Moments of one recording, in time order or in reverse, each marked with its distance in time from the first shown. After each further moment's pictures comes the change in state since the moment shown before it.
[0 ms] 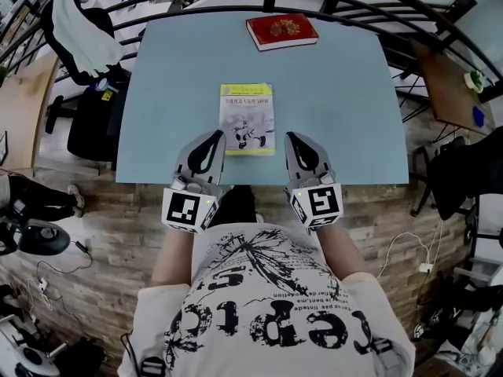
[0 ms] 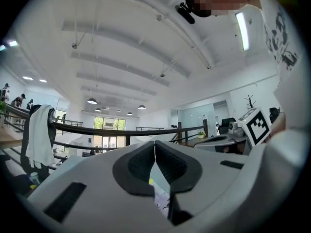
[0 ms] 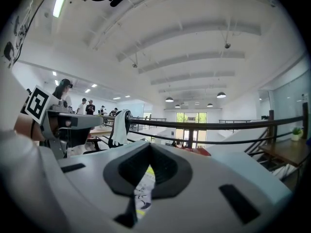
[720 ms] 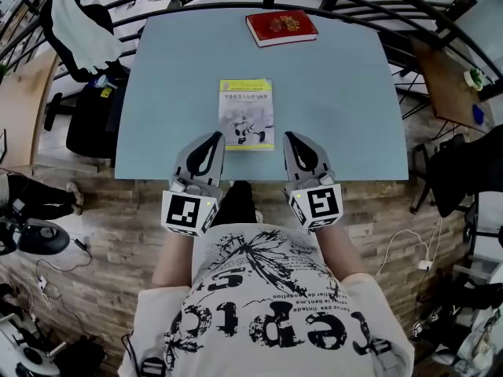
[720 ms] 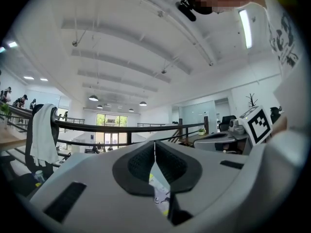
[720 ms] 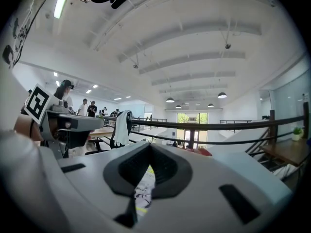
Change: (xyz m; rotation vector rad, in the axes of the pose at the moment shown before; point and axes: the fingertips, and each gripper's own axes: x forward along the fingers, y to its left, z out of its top) left arm -0.012 -0.006 -0.001 -0.009 0.042 0.023; right arm -0.009 0.010 0.004 -0.001 -0.008 0.008
